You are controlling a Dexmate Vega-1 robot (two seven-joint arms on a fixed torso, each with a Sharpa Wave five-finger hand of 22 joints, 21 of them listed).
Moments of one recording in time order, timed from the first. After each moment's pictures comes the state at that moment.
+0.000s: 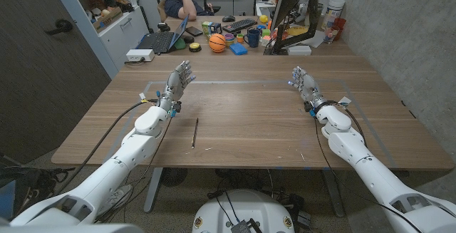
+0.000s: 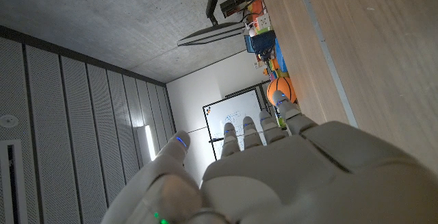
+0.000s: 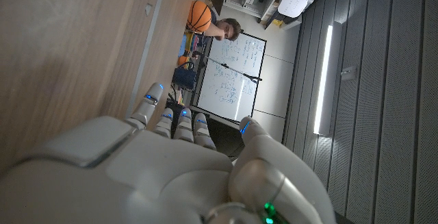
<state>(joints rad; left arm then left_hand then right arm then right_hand) 0.89 0.55 0.35 -1.38 -0.59 -0.34 -0.01 0.07 0.03 0.48 0.08 0.25 -0.01 -0.13 0.18 0.18 -0.03 -0.03 0.18 0.18 -0.03 0.00 0.19 0.17 0.05 0.07 0.40 0.18 -0.87 -0.39 -0.23 -1.28 0.53 0.24 0.12 0.19 0.14 0.36 0.12 0.25 0.01 0.07 0.18 0.18 0.01 0.08 0.19 0.18 -0.14 0.09 0.32 0.17 -0.17 0.07 0.92 0.17</state>
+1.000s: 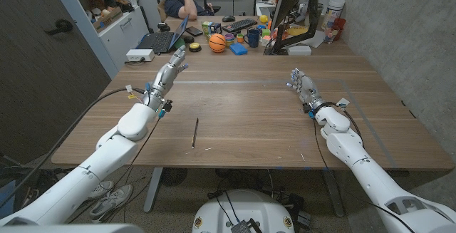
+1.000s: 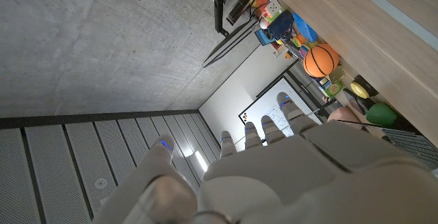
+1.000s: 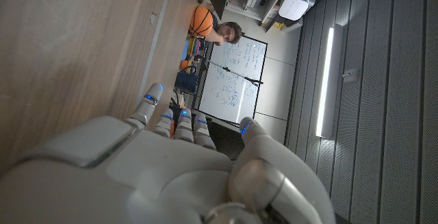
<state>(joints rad) 1.09 0.75 0.24 -1.73 -0.27 -0.33 0.15 0.09 -0.07 0.42 0.03 0.27 -0.12 -0.21 0.18 0.18 -0.11 -0.04 0.18 0.18 -0.10 0.03 0.19 0.18 0.01 0.09 0.34 0.18 -0.89 -0.35 -0.19 -1.30 0.49 0.21 0.15 0.19 0.14 0.36 0.12 0.25 0.01 0.07 0.18 0.18 0.01 0.08 0.19 0.18 -0.14 0.09 0.32 0.18 -0.17 0.07 0.91 0.17</state>
